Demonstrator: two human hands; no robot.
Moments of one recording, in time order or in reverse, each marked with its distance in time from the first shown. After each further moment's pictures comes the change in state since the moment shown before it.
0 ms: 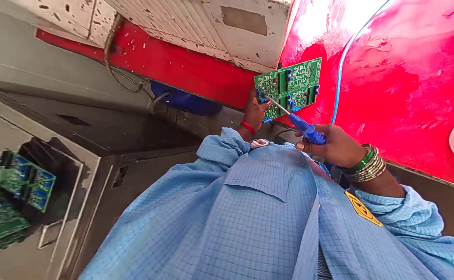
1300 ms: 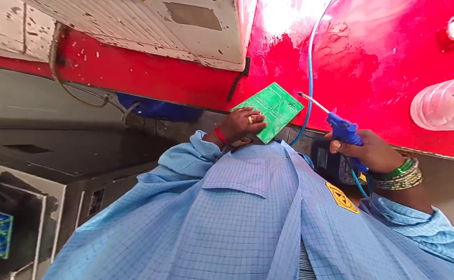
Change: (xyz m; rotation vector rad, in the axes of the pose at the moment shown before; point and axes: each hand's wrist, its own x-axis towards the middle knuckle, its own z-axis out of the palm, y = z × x) left_hand -0.015 -0.001 -0.027 1.012 -0.828 1.111; right_hand -0.098 0.083 -0.040 0.210 0.223 0.126
